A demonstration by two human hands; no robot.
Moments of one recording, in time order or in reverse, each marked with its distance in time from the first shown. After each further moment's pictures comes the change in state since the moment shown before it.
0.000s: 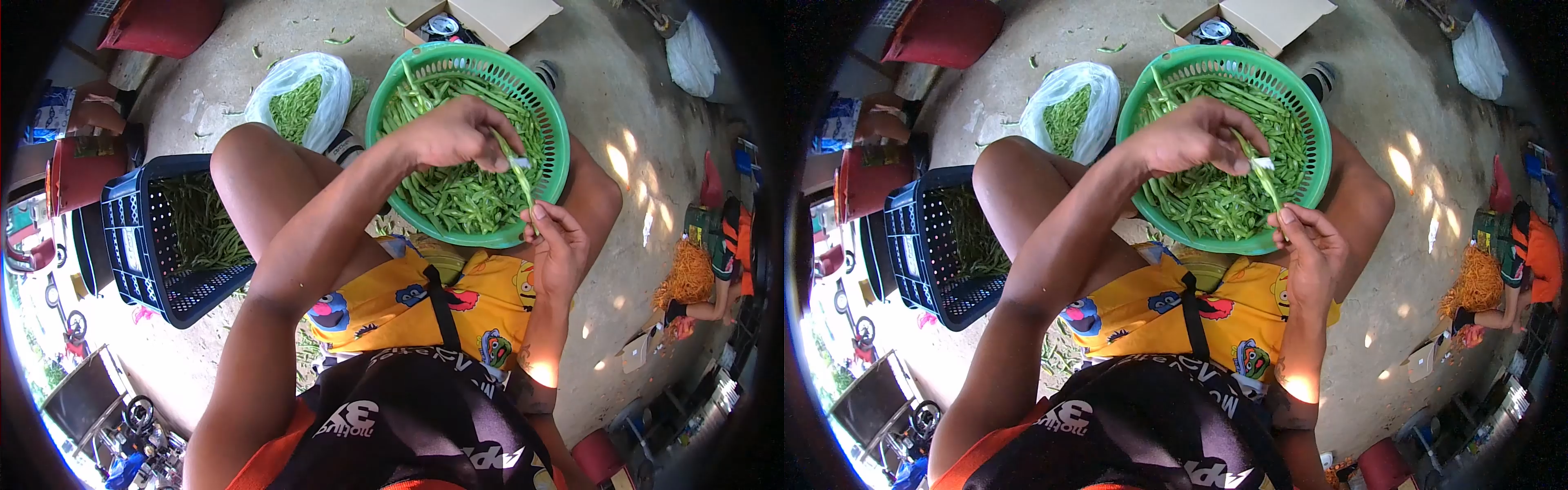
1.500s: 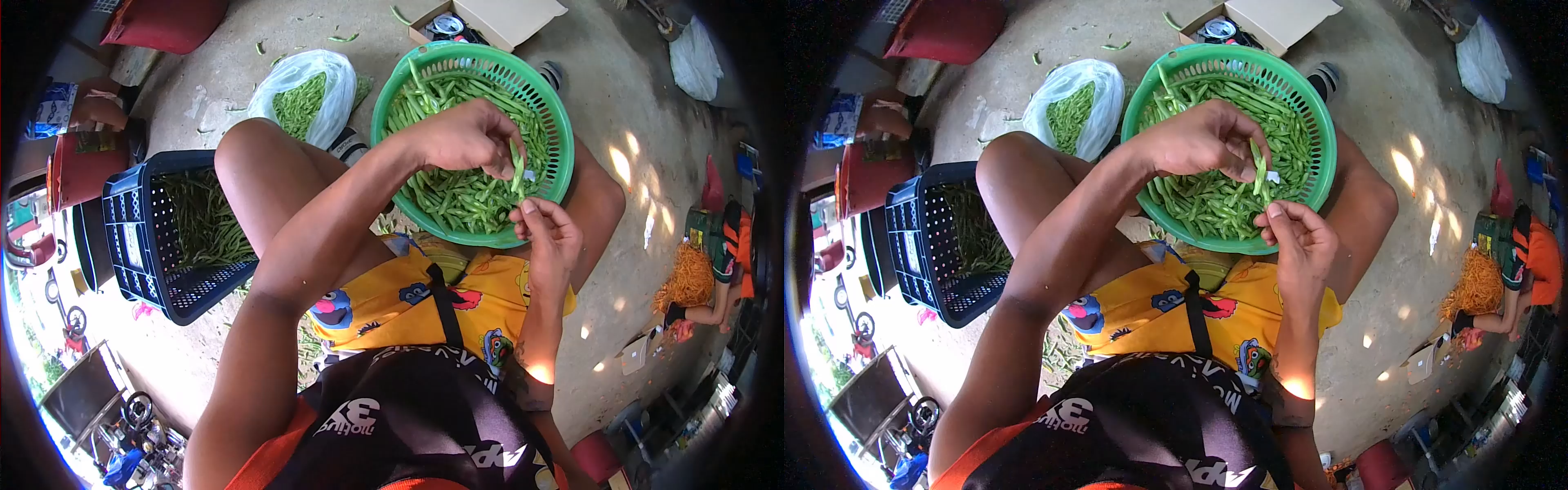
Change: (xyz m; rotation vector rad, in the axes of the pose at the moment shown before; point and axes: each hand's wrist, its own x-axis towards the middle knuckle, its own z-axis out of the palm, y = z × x) left_hand -0.001 0.003 0.003 0.194 -0.095 0.015; right_hand -0.004 0.002 0.023 -0.169 -0.072 -0.008
